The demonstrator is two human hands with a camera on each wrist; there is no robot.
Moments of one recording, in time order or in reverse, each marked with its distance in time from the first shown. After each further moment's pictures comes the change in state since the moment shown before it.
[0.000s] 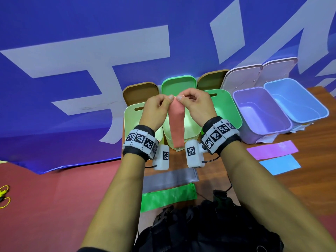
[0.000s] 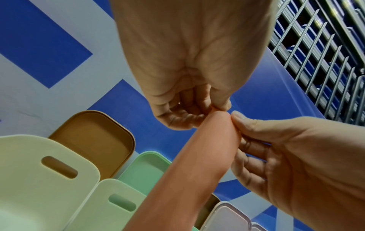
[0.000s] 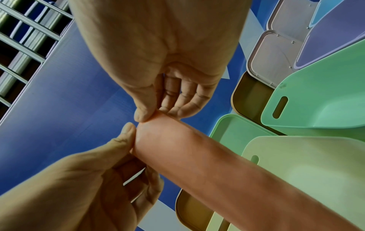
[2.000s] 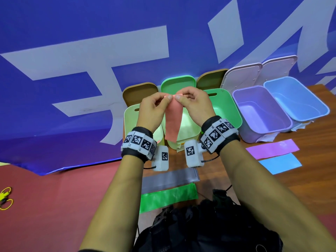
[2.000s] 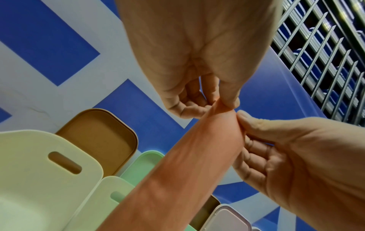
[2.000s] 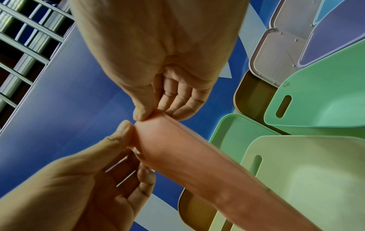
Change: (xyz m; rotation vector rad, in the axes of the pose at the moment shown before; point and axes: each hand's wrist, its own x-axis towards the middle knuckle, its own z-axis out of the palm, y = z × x) left_hand -0.005 0.001 -0.003 -0.128 0.087 0.041; right_hand -0.002 -0.006 0.001 0.076 -0.026 0.029
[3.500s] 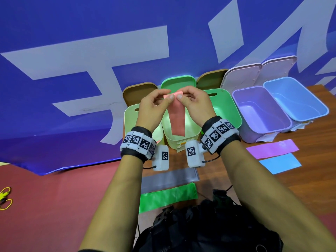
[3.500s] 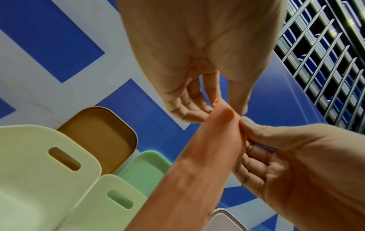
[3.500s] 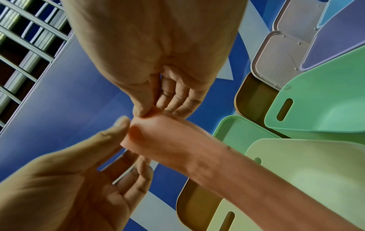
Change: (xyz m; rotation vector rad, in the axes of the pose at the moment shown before) left_hand 0.000 0.000 -0.002 -0.078 0.006 -0.015; right_hand 0.000 0.002 0.001 -0.042 0.006 -0.030
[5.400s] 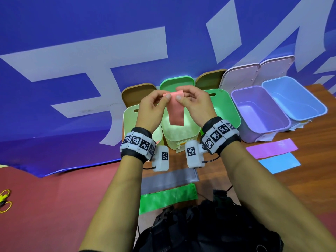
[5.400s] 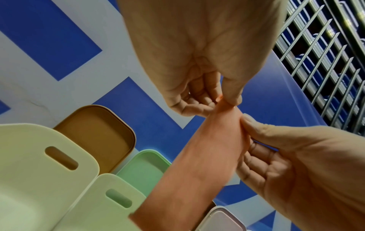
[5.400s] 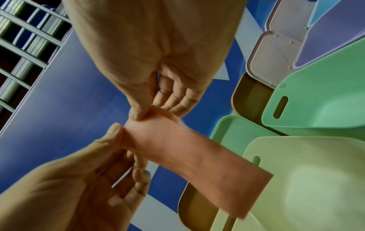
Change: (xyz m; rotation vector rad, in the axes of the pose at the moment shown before) left_hand -0.002 0.005 0.003 0.013 0.010 0.046; right_hand -0.004 -0.003 -0.006 0.082 0.009 0.003
